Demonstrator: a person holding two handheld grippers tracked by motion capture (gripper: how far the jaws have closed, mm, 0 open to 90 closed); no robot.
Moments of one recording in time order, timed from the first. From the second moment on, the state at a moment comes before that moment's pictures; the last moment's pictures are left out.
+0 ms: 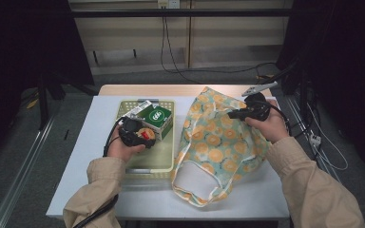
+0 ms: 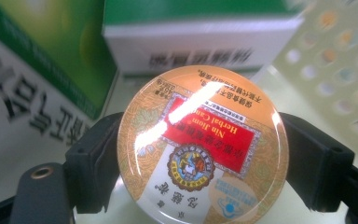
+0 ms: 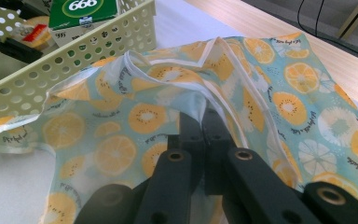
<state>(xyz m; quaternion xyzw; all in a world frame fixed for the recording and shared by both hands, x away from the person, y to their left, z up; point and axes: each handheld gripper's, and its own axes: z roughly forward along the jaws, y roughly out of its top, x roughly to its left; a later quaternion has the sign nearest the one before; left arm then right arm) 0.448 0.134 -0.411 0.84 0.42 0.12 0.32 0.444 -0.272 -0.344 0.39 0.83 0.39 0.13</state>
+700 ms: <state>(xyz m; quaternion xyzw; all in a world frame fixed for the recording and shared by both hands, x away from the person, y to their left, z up) 0.410 0.062 -0.339 0.85 0.32 0.08 0.41 0.448 -0.270 -0.350 0.39 0.83 0.39 0.12</state>
